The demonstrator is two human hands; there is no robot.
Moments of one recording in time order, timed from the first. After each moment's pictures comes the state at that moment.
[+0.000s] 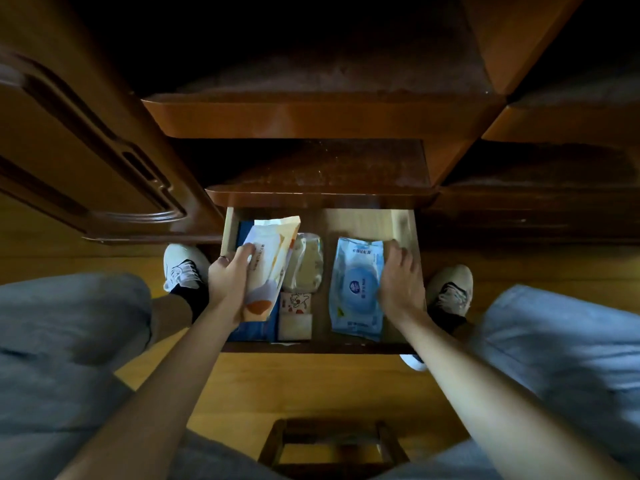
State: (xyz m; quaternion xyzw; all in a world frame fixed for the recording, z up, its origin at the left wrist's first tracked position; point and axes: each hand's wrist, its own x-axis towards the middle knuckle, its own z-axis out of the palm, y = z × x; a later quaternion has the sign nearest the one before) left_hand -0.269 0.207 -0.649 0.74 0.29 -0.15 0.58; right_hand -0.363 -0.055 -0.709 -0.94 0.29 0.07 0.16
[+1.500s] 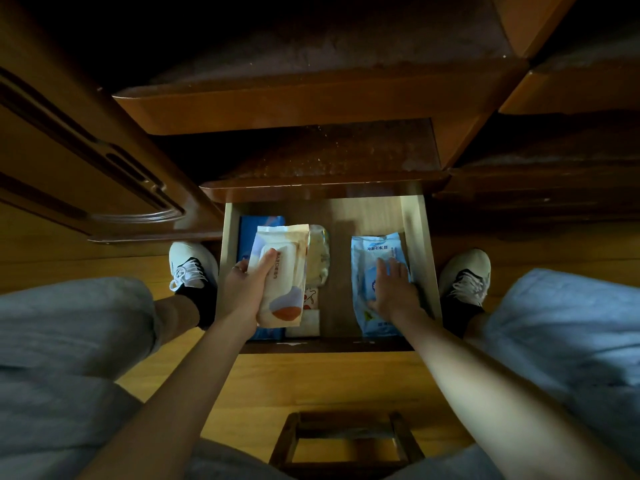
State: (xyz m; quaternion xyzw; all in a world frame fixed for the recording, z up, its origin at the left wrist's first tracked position) left_hand -0.280 0.201 -0.681 0.74 0.25 -0.24 0.57; right_hand -0.366 -0.057 -0.777 -0.93 0.20 0.28 0.14
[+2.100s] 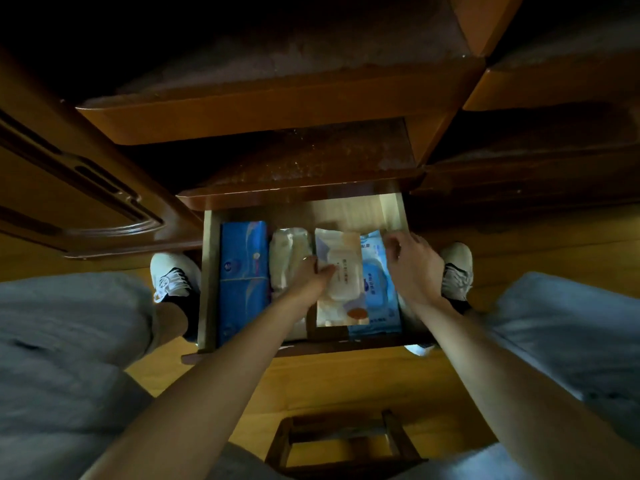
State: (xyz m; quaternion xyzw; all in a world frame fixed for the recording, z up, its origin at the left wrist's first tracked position) left_hand -0.286 0.088 -0.721 0.76 0.09 -0.41 0.50; right_hand -0.366 -0.102 -0.714 -0.94 0.26 -0.08 0.19
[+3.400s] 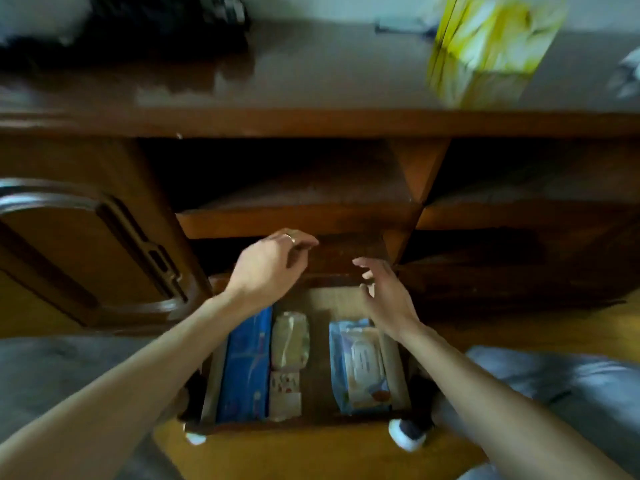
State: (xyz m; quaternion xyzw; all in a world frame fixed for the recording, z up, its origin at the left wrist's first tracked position) left_hand -0.242 0.139 -0.480 0.89 -0.33 0.05 0.30; right_hand -0.340 -0.080 -0.575 -0.92 0.14 -0.10 0.34
